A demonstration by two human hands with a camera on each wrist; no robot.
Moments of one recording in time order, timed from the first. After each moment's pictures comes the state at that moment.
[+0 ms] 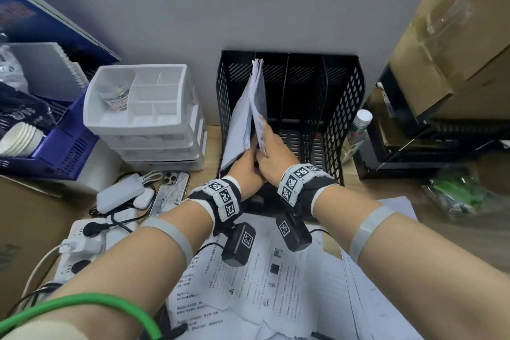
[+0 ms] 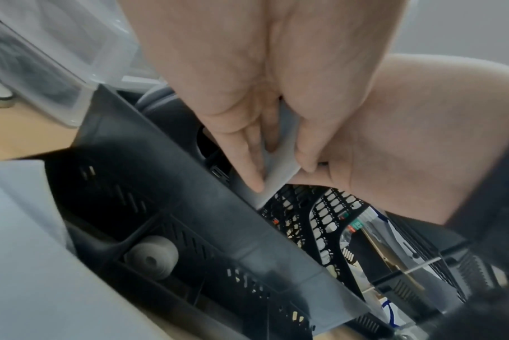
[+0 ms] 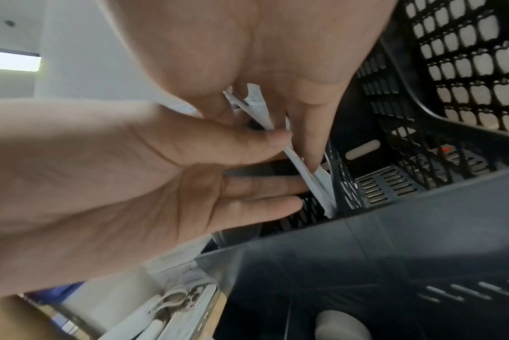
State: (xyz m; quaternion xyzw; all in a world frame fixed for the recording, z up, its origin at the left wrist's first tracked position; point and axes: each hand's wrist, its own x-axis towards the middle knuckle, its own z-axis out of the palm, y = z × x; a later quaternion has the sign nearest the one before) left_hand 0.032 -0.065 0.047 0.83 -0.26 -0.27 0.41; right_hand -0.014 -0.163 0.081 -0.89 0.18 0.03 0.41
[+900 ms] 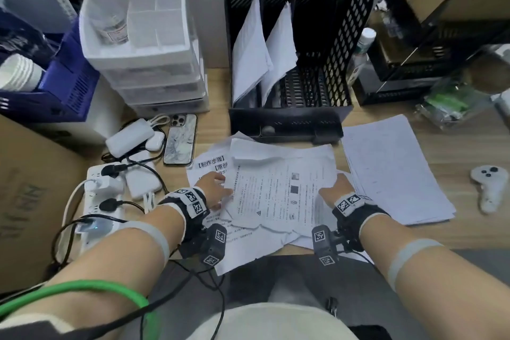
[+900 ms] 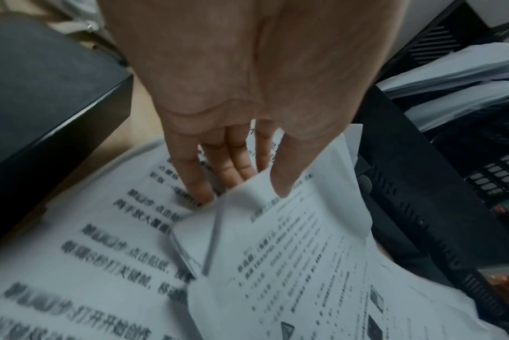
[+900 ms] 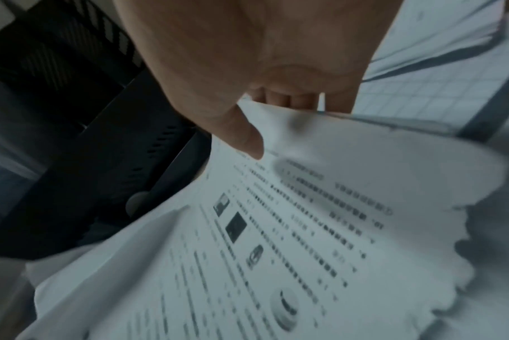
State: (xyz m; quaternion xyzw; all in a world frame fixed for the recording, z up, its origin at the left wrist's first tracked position) left_hand -0.031 0.133 -0.047 0.83 -0.04 -0.46 0.31; right_hand -0.219 -0.109 -0.064 -0.73 0.55 0.16 0.37
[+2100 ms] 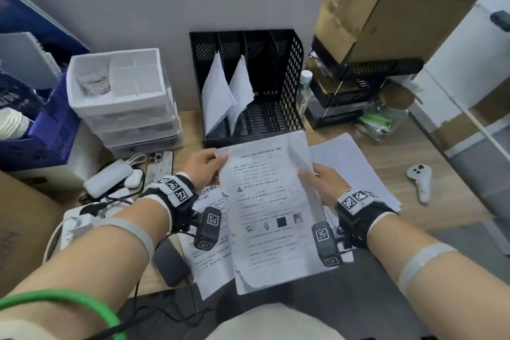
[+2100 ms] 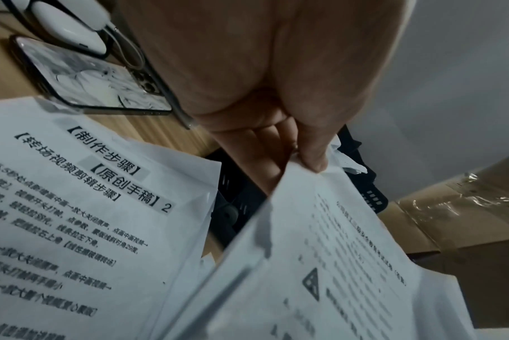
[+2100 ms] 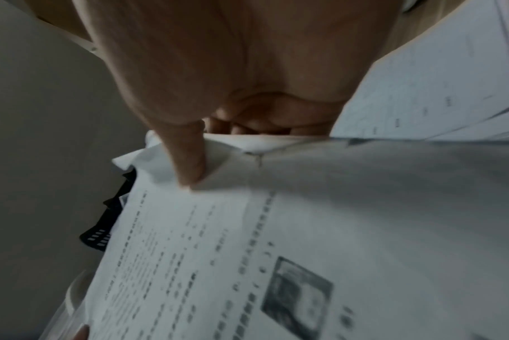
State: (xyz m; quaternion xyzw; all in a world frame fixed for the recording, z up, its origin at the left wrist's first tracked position) left_hand -0.028 0.082 0.045 0.72 -0.17 -0.38 0.55; right_hand -0.264 -0.106 0.054 -0.73 0.42 -0.01 0.54
